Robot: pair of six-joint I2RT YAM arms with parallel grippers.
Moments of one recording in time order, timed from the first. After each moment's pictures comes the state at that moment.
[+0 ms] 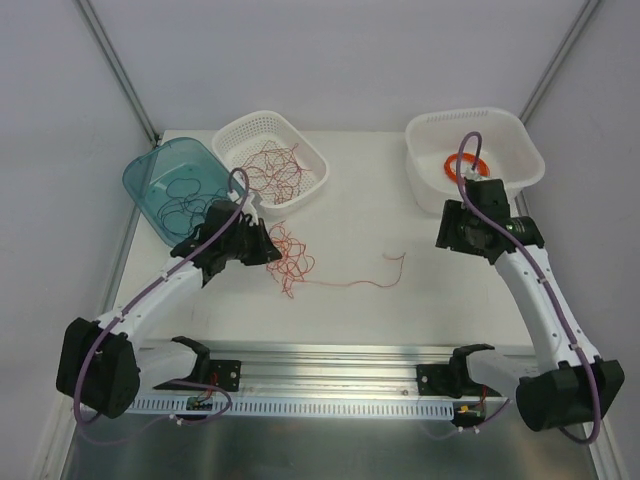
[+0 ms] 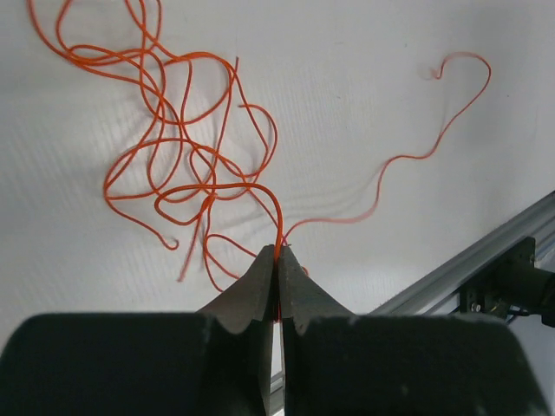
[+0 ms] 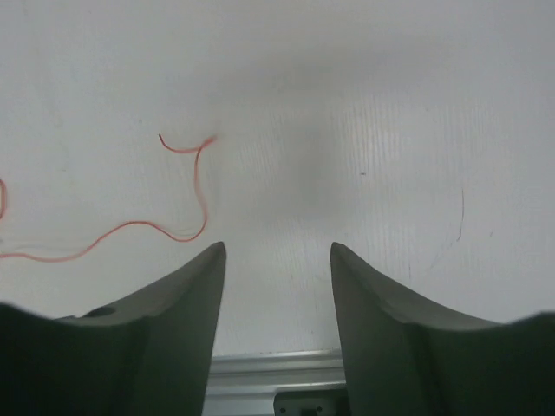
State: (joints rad) left arm -0.37 1.13 0.73 -0.32 0.31 -0.51; right arm 0.19 1.09 1.12 -0.92 0.13 0.32
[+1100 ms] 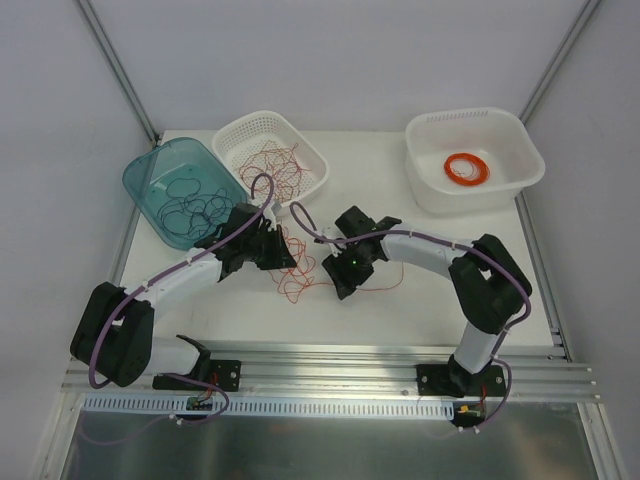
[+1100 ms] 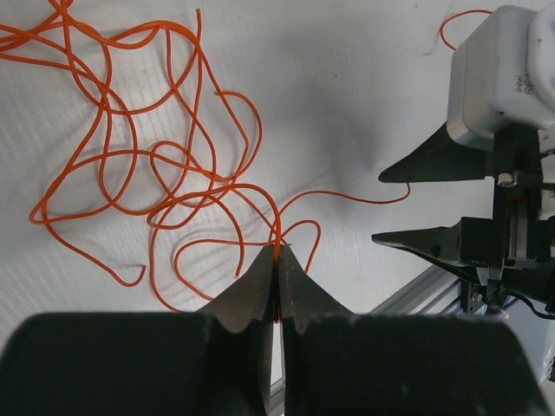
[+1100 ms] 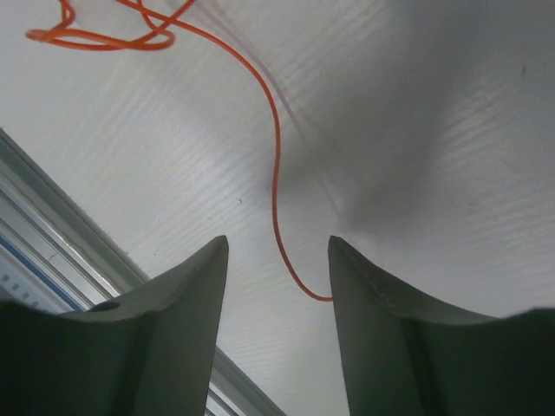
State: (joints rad) left arm -0.47 1.32 0.72 -0.20 0.34 -0.56; right arm 0.75 1.75 1.12 -0.64 -0.32 -0.06
